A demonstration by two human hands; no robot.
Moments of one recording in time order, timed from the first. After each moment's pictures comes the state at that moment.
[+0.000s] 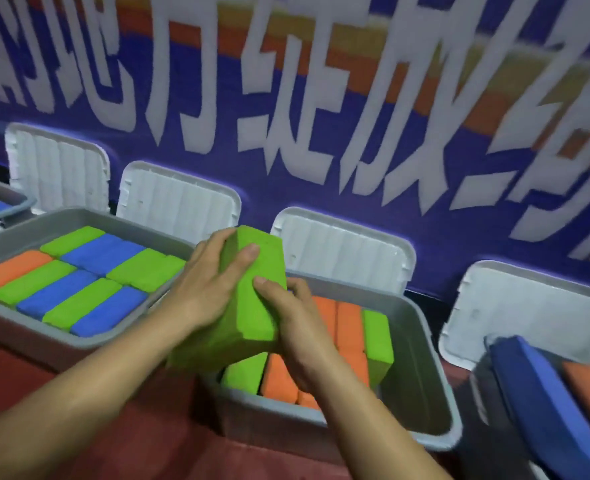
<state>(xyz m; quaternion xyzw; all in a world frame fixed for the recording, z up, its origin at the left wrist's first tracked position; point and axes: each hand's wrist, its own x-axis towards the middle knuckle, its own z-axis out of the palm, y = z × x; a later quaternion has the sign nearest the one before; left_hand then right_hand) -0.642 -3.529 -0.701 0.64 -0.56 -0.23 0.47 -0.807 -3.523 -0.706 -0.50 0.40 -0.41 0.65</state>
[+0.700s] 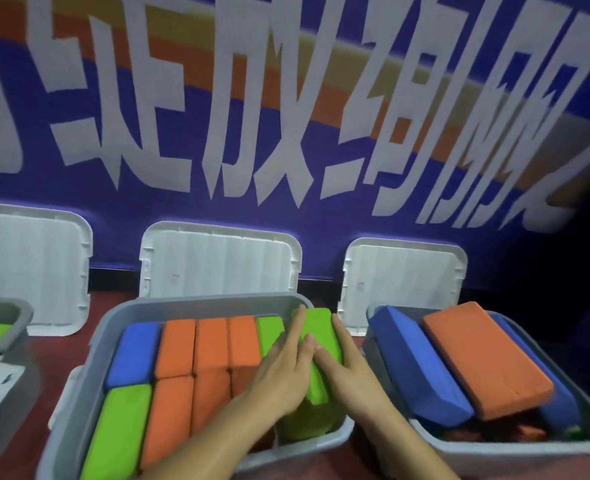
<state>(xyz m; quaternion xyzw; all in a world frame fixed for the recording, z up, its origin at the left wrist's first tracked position) -0.913 -3.588 -0.766 0.52 -0.71 -0.39 0.28 -1.047 -3.552 -0.745 -0.51 0.65 -0.41 0.38</state>
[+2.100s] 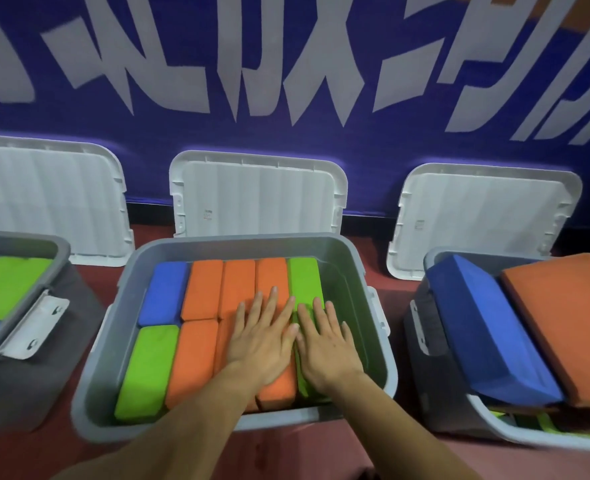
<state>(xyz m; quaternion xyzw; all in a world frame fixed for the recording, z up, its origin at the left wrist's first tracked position) -0.874 -3.638 -0.891 0.63 -0.77 -0.11 -0.02 -1.021 -3.625 -0.887 -0.73 0.64 0.00 0.23</state>
